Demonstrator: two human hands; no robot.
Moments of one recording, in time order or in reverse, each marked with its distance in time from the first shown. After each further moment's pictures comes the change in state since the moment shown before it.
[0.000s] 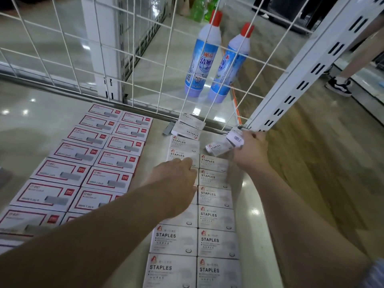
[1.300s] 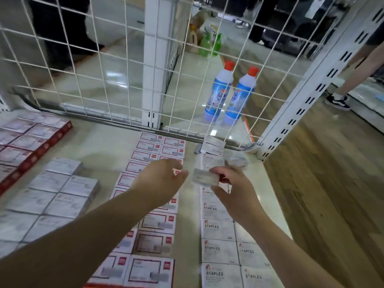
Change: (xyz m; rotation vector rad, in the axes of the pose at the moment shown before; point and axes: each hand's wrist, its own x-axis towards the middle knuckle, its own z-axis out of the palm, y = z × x) left_hand -0.085 -0.070 -0.060 -0.529 0.130 -0.319; right_hand -0.148 -0.084 -0.004 0.382 -0.012 -0.472
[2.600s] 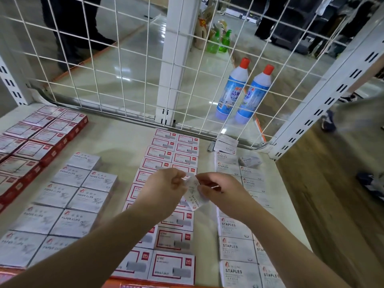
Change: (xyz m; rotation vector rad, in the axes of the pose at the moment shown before) left_hand -0.017 -0.037 0.006 -0.322 0.017 -0.107; right_hand 0.013 -0.041 0.026 0.102 -0.392 0.154
